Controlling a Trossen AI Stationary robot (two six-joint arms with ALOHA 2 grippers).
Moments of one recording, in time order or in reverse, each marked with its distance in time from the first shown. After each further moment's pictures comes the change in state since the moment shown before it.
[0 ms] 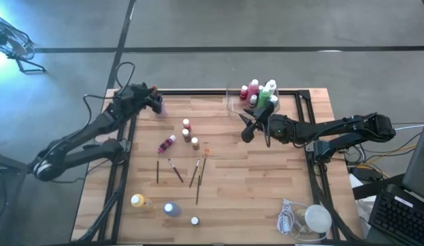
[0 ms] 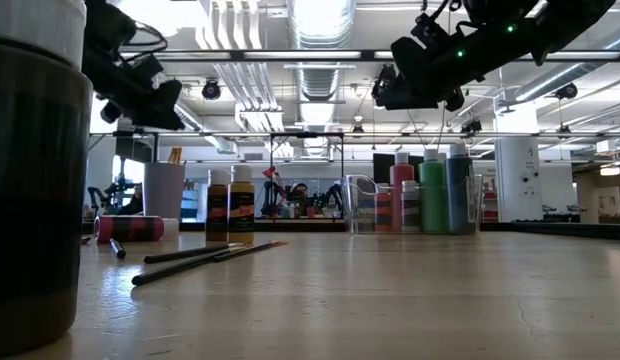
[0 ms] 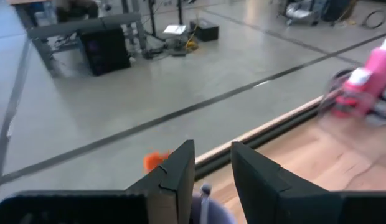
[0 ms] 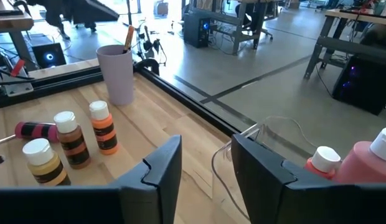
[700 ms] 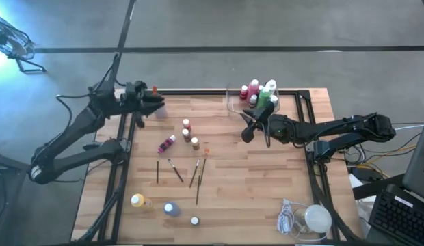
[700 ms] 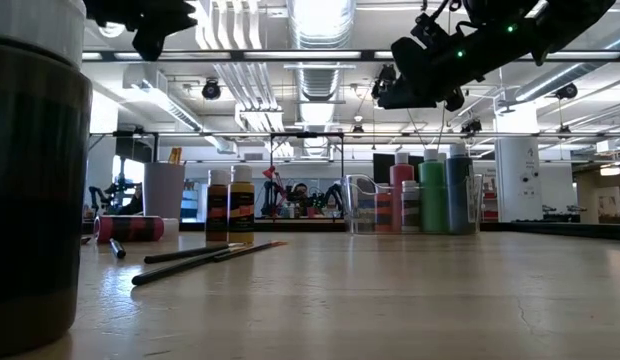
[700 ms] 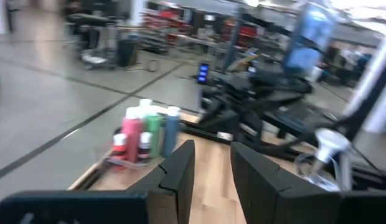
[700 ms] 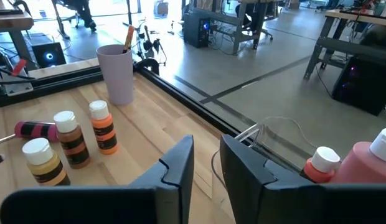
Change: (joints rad) left arm -0.099 -0.121 0.278 -0.169 0.752 -0.110; right arm 0.000 0.000 0.000 0.000 0.000 -0.003
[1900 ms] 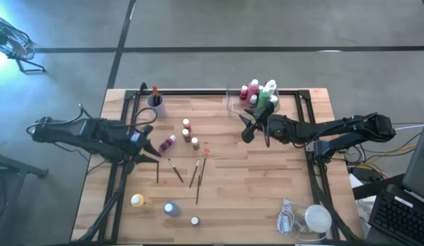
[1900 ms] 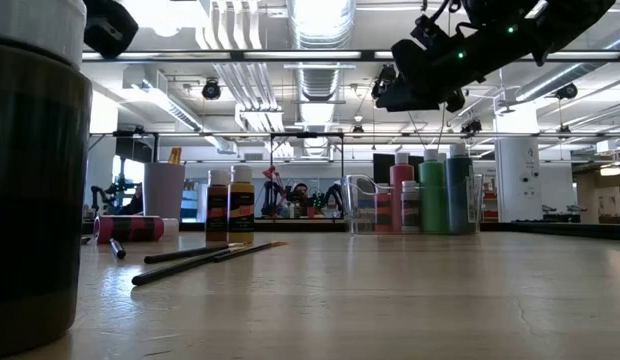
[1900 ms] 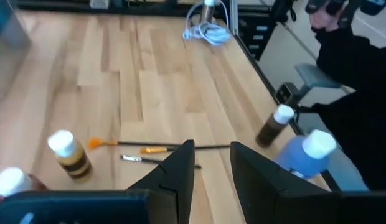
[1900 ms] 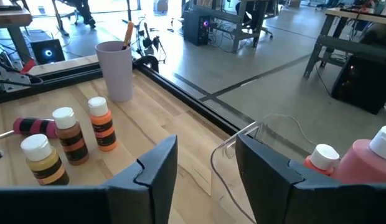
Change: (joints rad) left arm -0.896 -0.054 -0.008 -0.491 -0.406 0.037; right arm 0.000 0.000 0.000 -0.016 0.000 0.003
